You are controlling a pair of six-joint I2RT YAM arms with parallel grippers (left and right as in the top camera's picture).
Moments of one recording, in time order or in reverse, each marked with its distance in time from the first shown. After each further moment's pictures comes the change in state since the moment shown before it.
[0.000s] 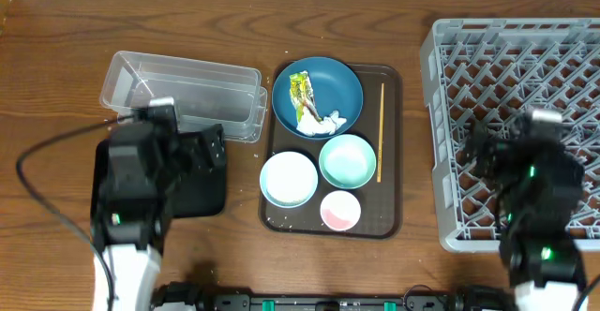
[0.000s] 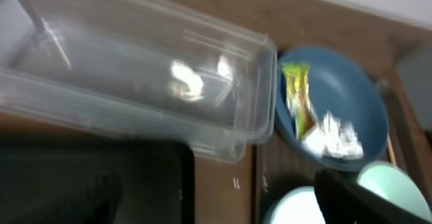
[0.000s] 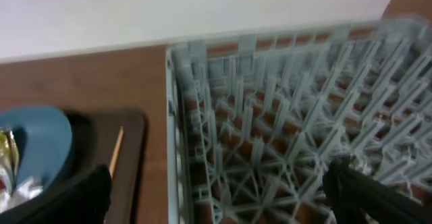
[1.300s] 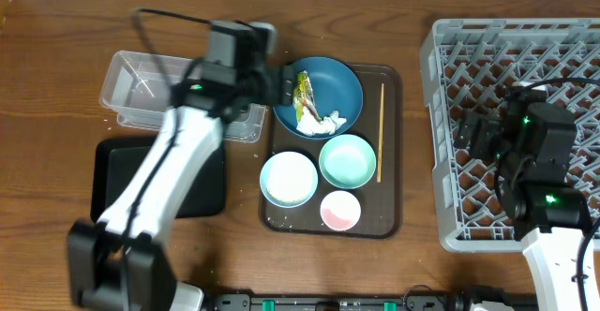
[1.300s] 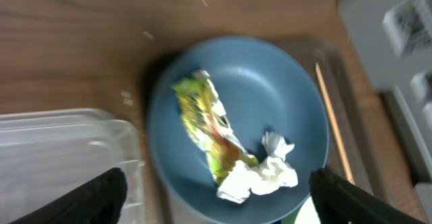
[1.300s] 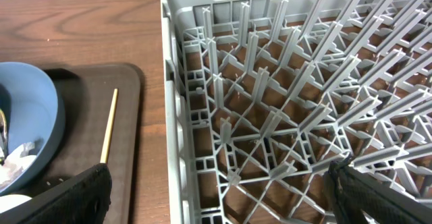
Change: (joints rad) left arm -0.350 0.694 0.503 0.049 -0.003 0.039; right arm 0.000 0.243 0.147 -0.123 -0.031 0.003
